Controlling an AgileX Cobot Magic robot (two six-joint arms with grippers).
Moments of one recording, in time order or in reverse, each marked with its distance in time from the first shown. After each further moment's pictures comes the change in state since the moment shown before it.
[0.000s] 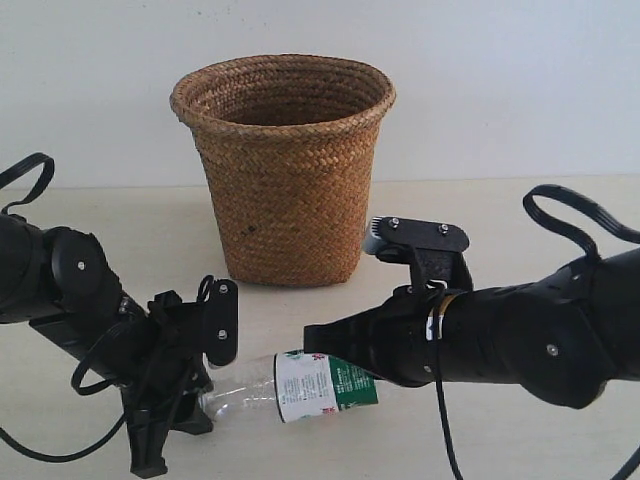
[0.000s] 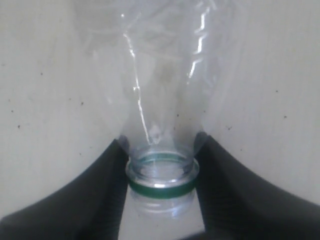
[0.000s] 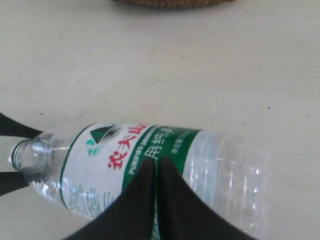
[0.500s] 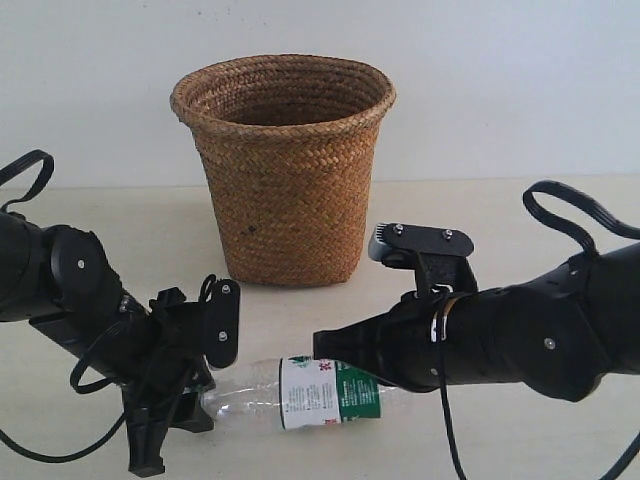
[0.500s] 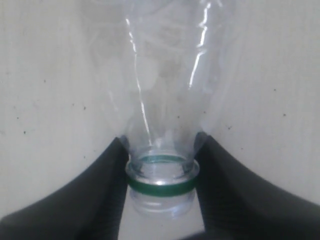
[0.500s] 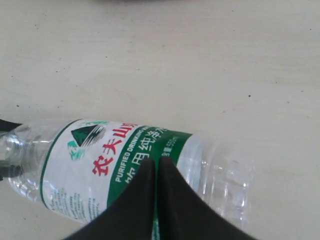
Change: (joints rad) left arm -0.001 -0.006 -0.002 0.004 0.000 0.025; right arm -0.015 0.015 -0.006 0.000 0.061 -0.008
